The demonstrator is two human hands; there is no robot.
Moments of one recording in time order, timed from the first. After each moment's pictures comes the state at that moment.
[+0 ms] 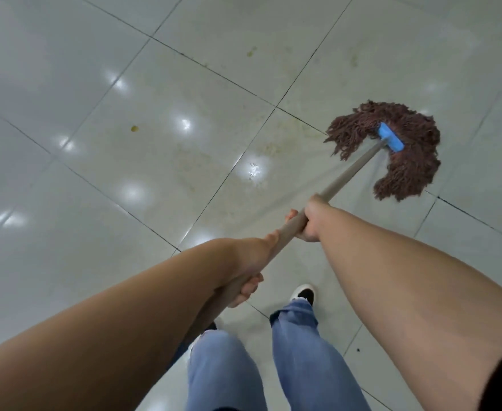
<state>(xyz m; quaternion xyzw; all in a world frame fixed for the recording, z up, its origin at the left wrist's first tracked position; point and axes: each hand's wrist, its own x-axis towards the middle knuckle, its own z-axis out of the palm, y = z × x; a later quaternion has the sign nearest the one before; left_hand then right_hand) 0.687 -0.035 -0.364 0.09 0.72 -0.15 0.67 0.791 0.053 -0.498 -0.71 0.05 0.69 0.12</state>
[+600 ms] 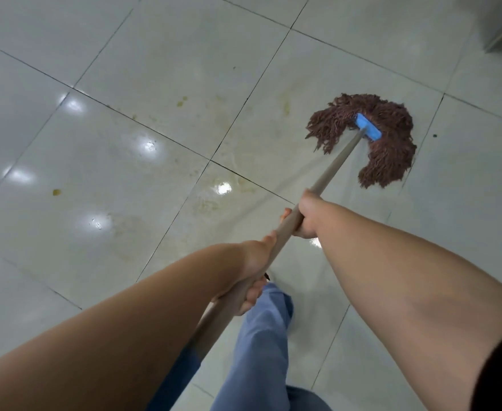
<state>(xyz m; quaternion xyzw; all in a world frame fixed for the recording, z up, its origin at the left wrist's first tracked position) 0.834 0.253 -0.386 0.06 0.70 -0.15 0.69 0.942 0.338 -0.502 -0.72 0.04 0.68 0.12</state>
